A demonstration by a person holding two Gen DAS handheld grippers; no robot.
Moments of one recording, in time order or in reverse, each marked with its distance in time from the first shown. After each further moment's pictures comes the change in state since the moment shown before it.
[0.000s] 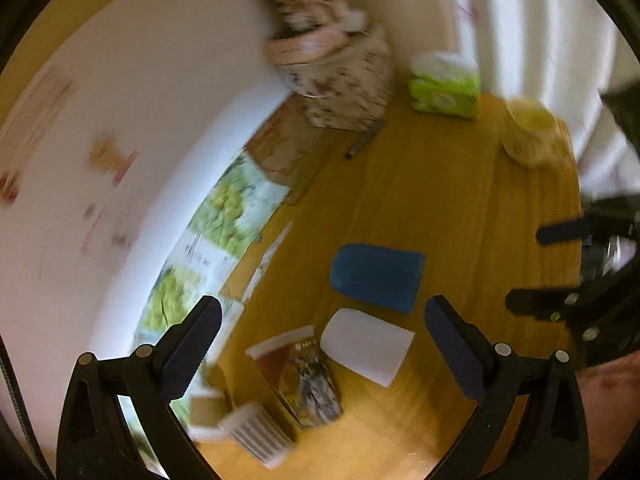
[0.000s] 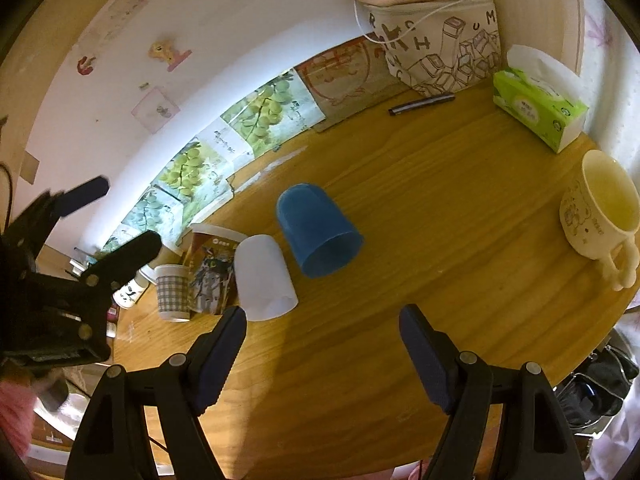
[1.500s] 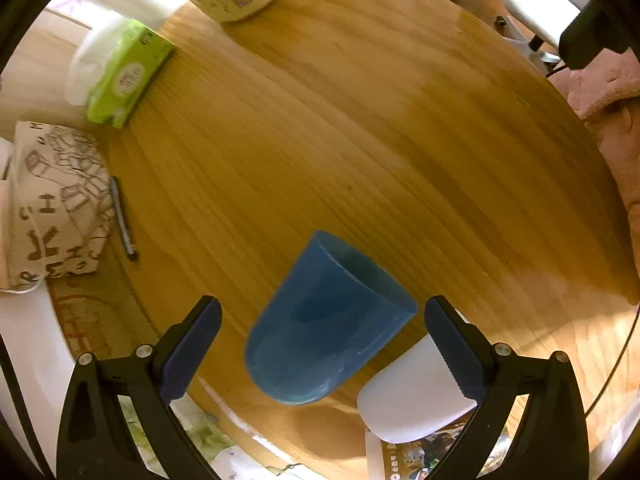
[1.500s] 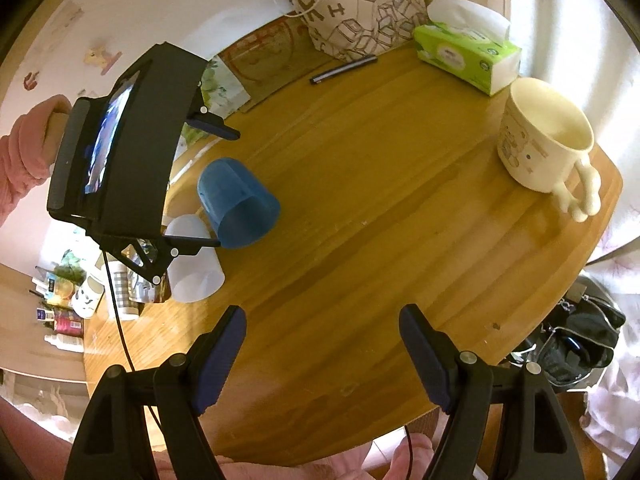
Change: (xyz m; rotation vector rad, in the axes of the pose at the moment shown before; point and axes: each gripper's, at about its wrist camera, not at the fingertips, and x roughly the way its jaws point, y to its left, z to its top) left arm 0.133 -0.083 0.015 1.134 0.093 -0.398; right arm 0.007 -0.042 -0.030 0.125 0.035 -0.147
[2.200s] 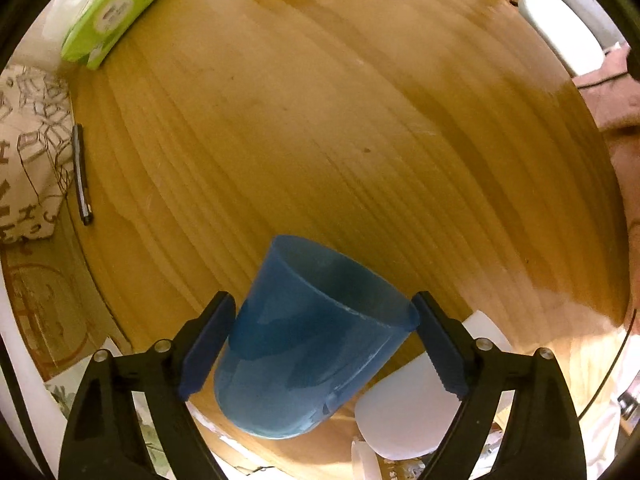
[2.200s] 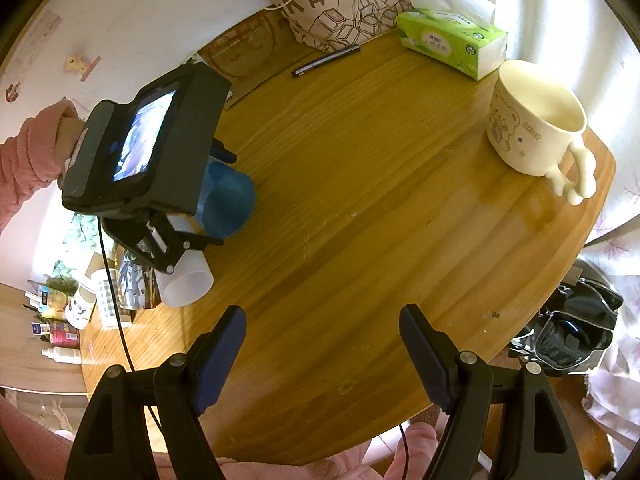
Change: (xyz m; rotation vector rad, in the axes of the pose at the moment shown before) left arm 0.043 0.031 -0.003 -0.107 0.075 -0.125; right arm 0.007 -0.001 0.002 0.042 0.025 -0.029
